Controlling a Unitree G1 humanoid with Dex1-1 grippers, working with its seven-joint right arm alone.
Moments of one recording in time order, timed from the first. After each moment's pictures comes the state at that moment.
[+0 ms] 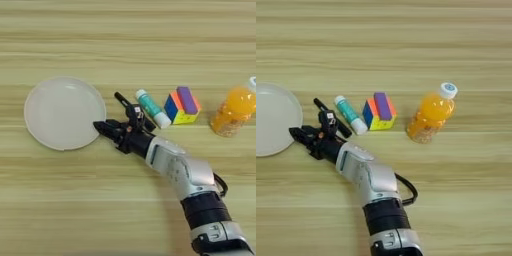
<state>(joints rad) -0.23 -0.06 0.04 0.23 0.39 0.55 0.56</state>
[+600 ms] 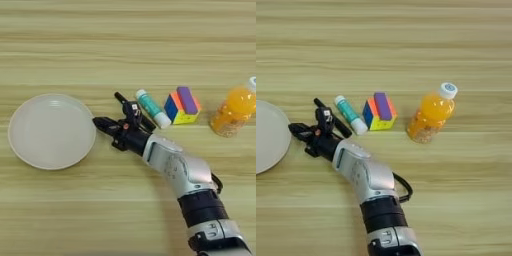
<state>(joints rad) -0.24 -0.04 0.03 0.21 0.41 0.56 0.56</state>
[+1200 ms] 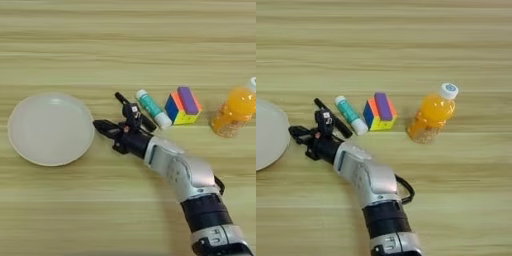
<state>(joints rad) -0.19 -0.06 0.08 0.12 0.41 0.60 0.56</state>
